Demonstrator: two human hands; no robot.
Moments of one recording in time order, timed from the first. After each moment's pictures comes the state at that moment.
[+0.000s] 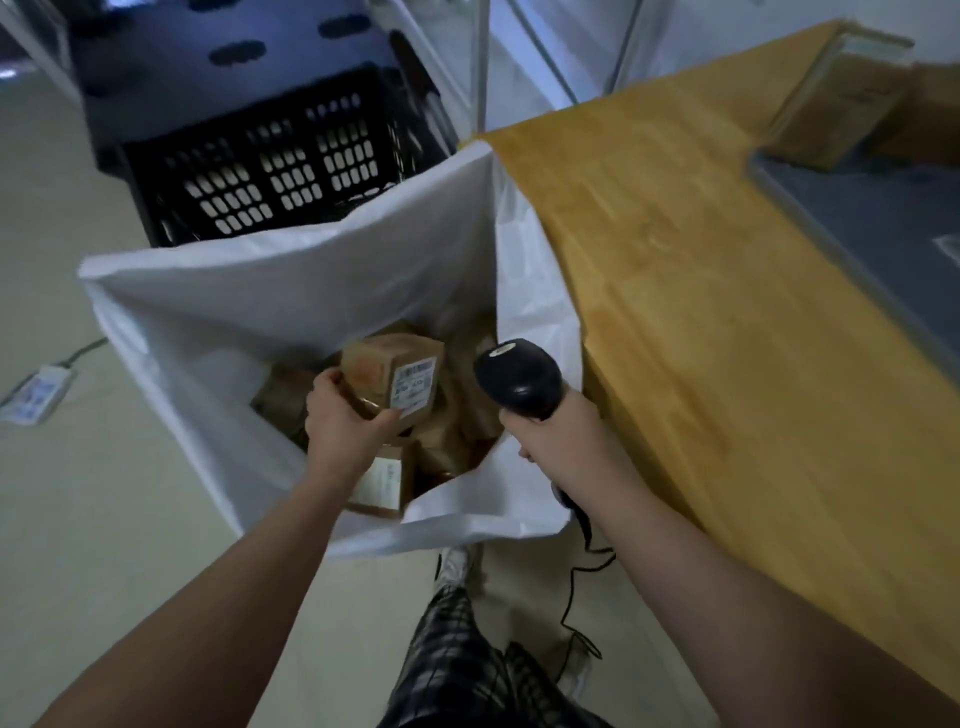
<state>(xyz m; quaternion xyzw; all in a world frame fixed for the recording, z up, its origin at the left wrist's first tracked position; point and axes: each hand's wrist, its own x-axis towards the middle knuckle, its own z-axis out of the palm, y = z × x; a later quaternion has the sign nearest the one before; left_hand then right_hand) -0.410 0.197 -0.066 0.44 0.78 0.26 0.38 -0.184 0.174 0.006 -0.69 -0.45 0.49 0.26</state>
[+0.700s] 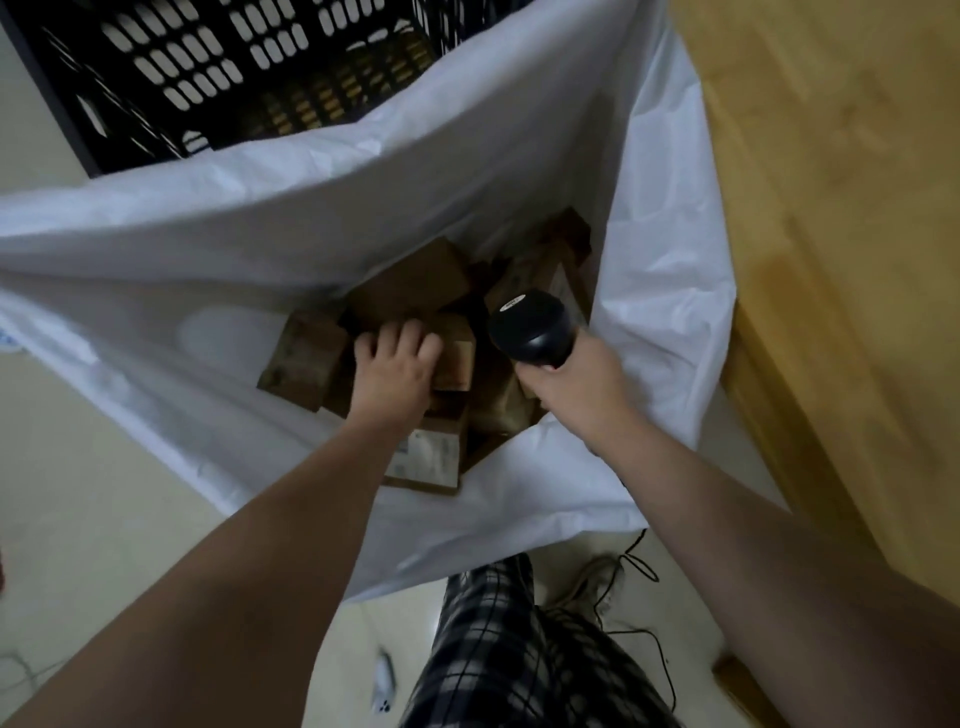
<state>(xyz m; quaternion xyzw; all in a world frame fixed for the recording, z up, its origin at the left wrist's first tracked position) -0.451 0.274 -0.172 0.78 0.58 -0.18 0.12 -0.255 0.262 -0.109 -0.73 -0.45 0.48 0.17</state>
